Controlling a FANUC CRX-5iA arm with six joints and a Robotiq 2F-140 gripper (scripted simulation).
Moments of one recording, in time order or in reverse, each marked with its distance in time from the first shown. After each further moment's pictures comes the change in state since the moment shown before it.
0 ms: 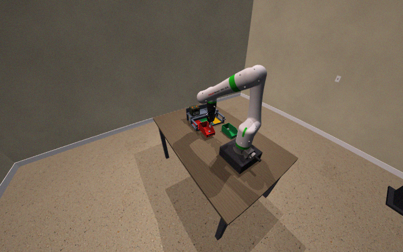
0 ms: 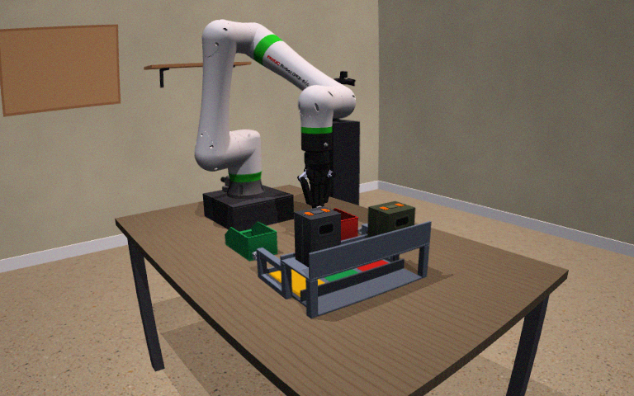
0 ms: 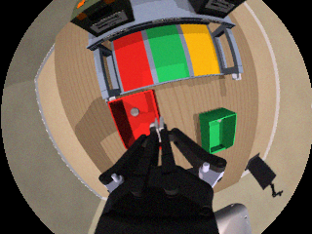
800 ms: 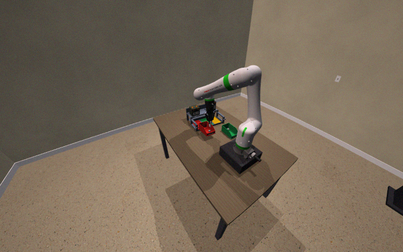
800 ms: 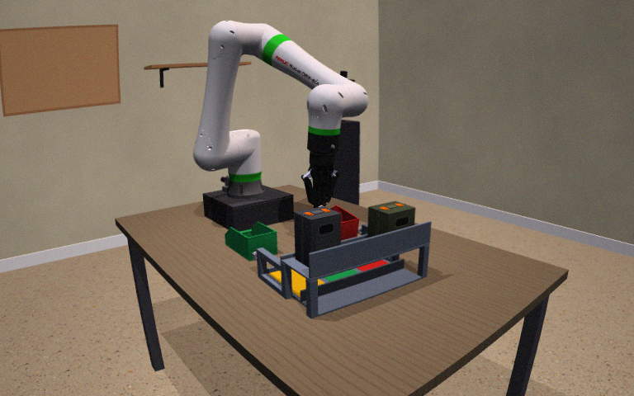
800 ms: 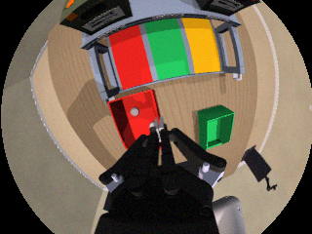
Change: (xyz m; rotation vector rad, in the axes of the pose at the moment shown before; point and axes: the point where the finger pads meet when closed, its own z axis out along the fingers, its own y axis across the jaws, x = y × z) arm 0.006 0.000 -0.006 0.000 -0.126 0.000
